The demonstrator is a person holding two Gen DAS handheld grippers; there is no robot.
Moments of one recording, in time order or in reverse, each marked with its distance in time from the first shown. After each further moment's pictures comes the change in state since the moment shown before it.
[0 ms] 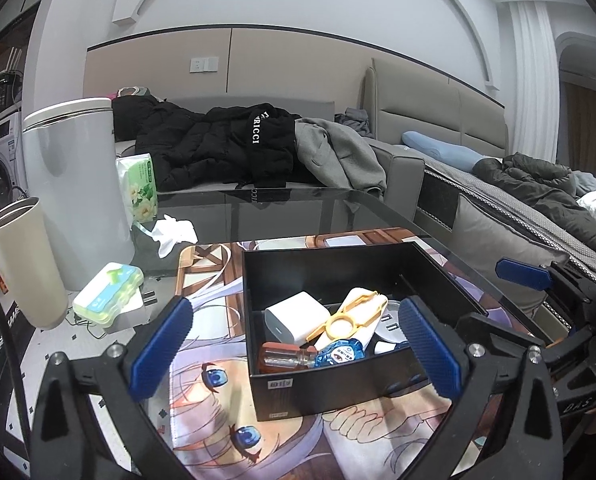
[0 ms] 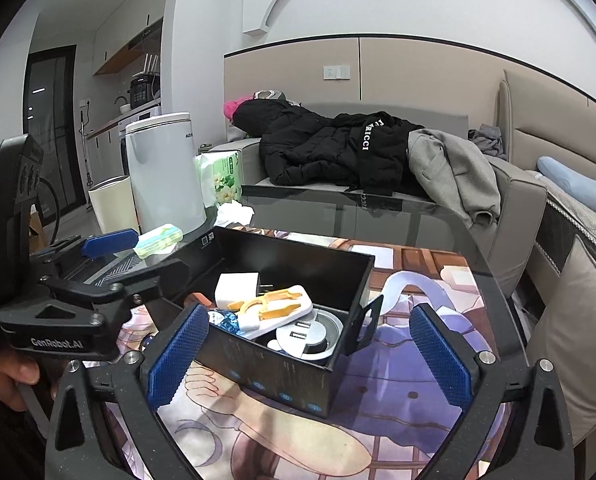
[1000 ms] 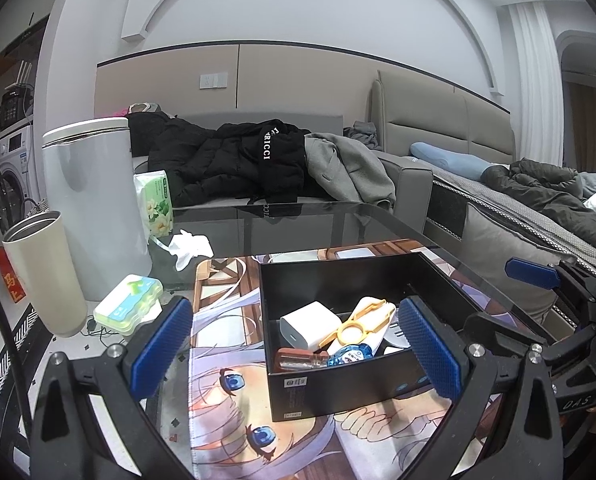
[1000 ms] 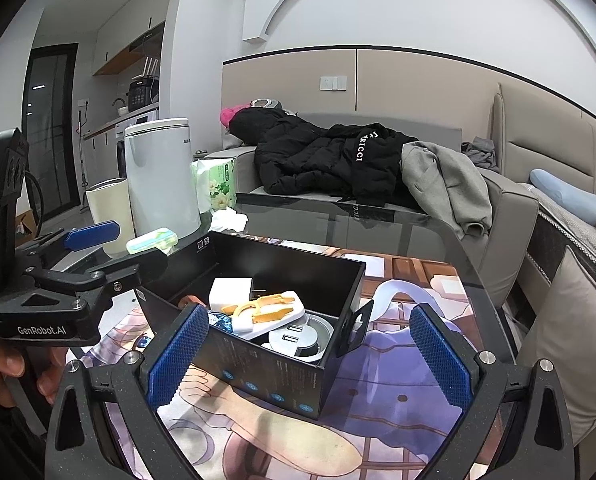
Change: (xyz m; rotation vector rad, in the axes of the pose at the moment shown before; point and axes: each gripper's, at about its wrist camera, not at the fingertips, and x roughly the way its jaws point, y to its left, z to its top) left arm -0.016 -0.002 0.000 0.018 -0.056 0.047; right arm -0.008 0.003 -0.003 -0.030 -0.043 -0.031
